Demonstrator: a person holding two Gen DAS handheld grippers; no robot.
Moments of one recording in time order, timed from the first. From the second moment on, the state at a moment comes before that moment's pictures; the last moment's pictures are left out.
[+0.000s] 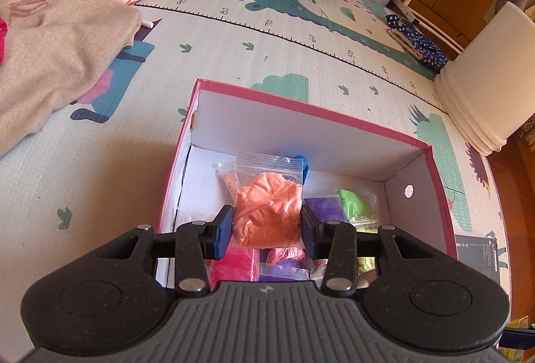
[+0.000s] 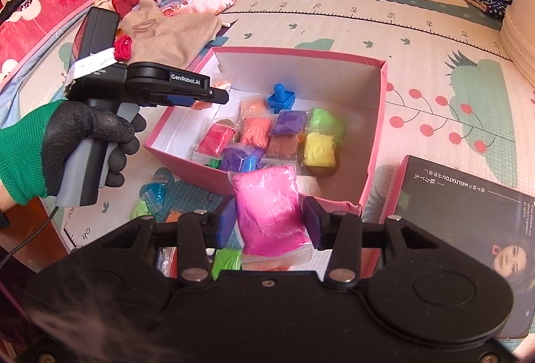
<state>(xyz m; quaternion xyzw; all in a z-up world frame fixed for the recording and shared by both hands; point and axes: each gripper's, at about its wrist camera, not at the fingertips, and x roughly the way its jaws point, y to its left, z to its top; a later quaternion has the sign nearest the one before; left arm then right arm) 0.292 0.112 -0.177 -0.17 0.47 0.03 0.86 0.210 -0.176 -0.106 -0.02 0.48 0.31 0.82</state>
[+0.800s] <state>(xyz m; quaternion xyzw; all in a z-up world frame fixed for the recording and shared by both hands) 0.322 0.105 -0.195 -0.11 0.49 0.05 0.86 0.226 -0.159 -0.115 -0.01 0.48 0.32 0.82</state>
